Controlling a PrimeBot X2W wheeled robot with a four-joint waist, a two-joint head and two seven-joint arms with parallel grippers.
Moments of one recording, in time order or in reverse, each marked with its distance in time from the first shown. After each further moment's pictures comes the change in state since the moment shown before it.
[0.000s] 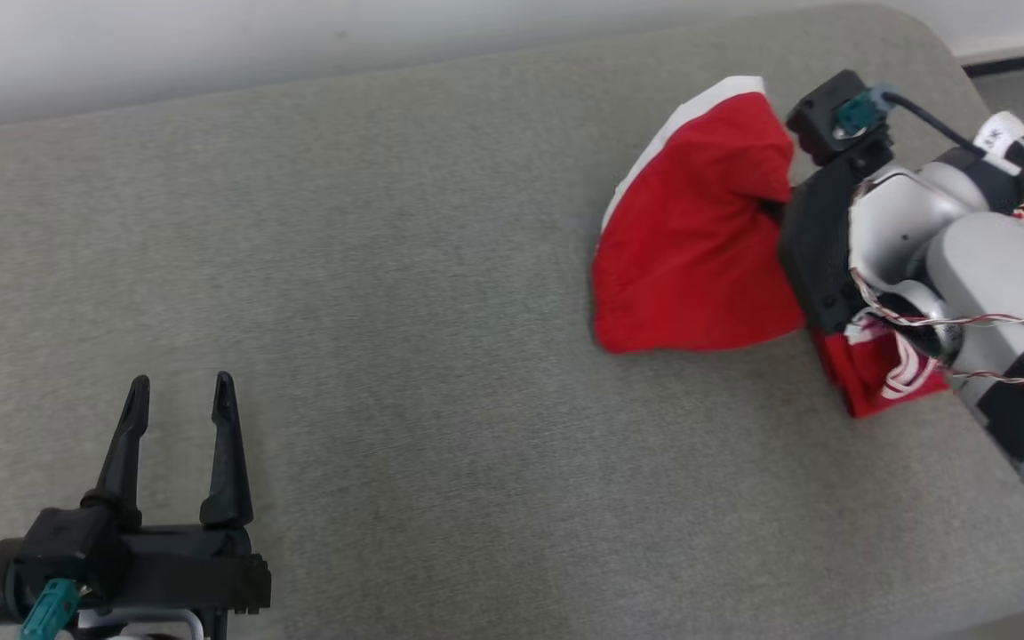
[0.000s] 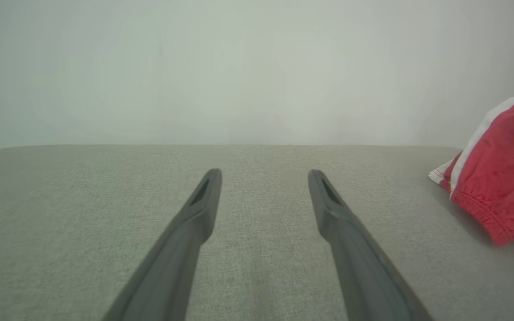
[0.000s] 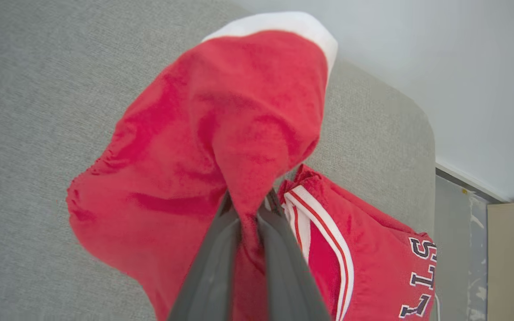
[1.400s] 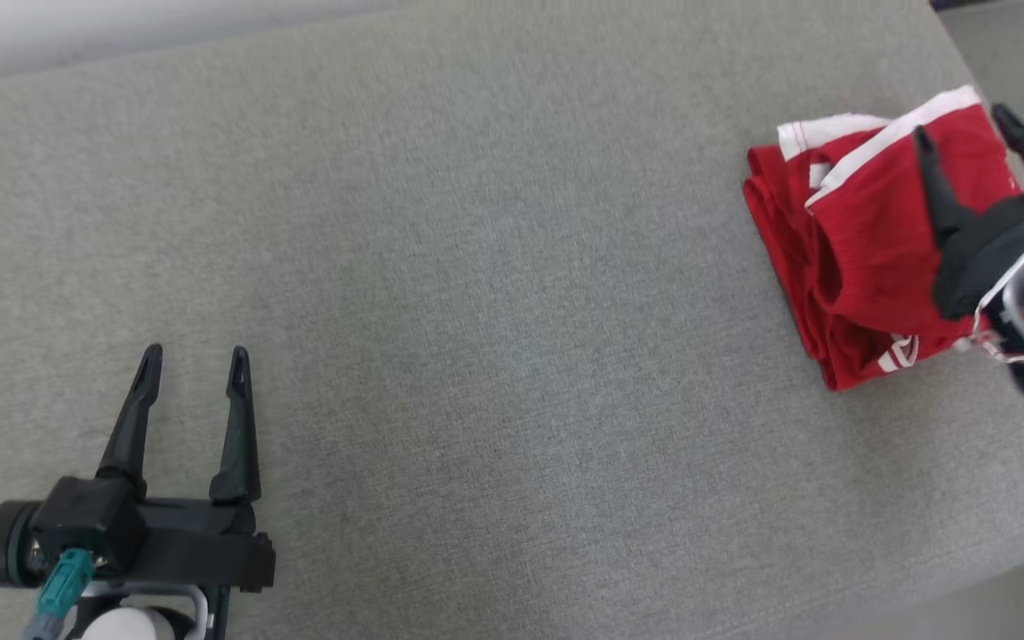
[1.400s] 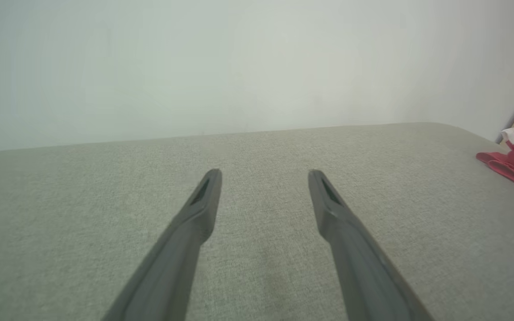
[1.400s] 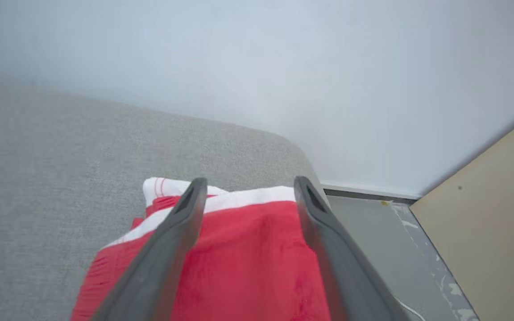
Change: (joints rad) left arm -0.060 0.016 -0.017 0.020 0.065 -0.030 0.000; right arm 0.137 0.015 -0.448 0.293 -0.292 0.000 -0.697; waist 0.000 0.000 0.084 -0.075
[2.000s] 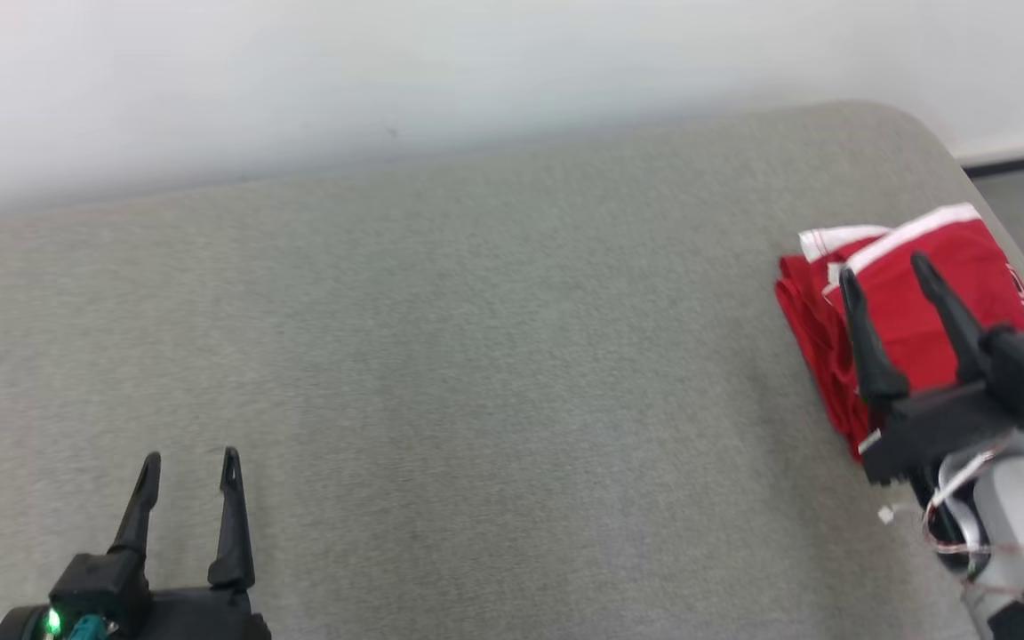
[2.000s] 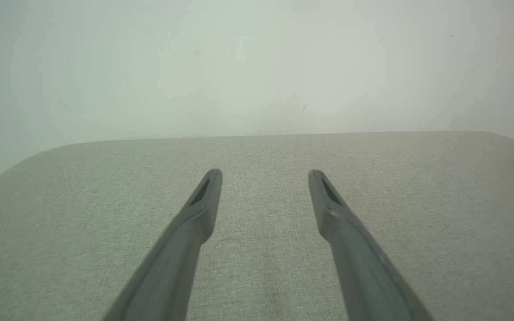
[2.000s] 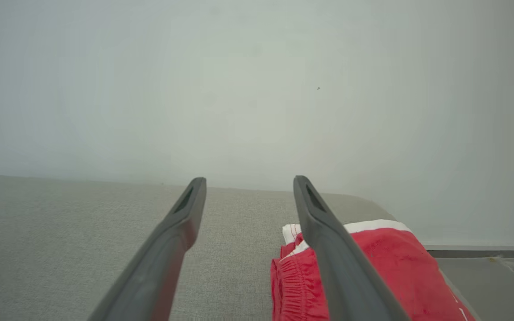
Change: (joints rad) left arm 0.115 -0.012 0.028 0.094 -0.014 0.049 0.000; right arm 0.432 0.086 -0.105 -0.382 0.078 0.000 -0.176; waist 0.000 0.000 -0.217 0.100
